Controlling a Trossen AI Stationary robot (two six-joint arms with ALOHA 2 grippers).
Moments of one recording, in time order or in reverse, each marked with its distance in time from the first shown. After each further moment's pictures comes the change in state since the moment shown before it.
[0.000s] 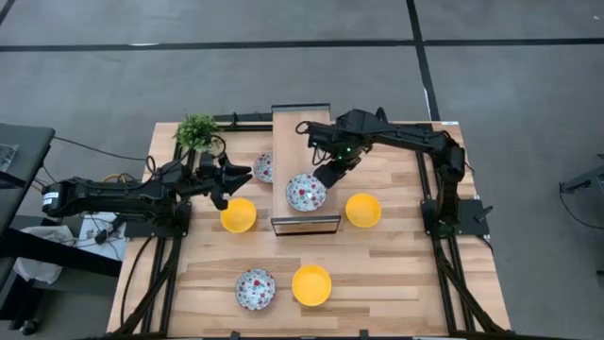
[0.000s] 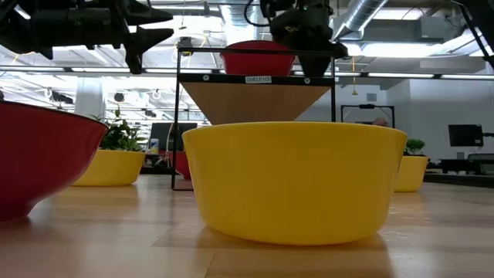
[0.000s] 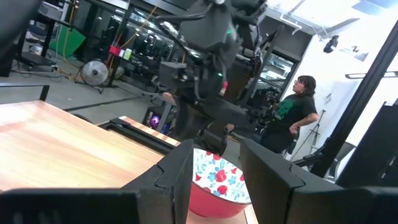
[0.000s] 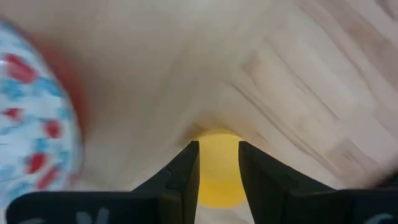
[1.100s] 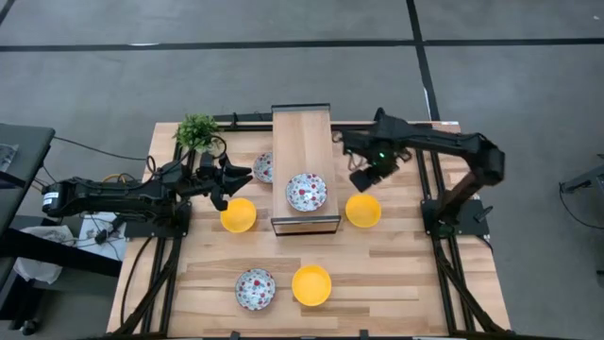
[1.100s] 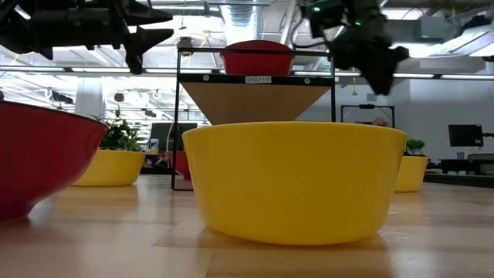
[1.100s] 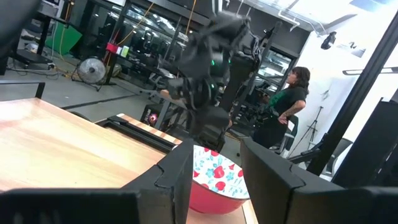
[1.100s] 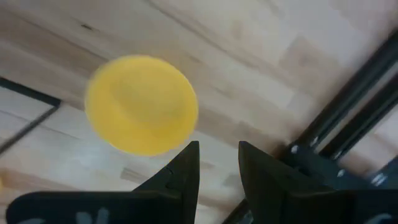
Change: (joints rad) left arm 0.000 0.000 0.000 -0.008 0.013 0.004; right arm -0.065 -0.334 -0.528 0.011 -0.016 0.152
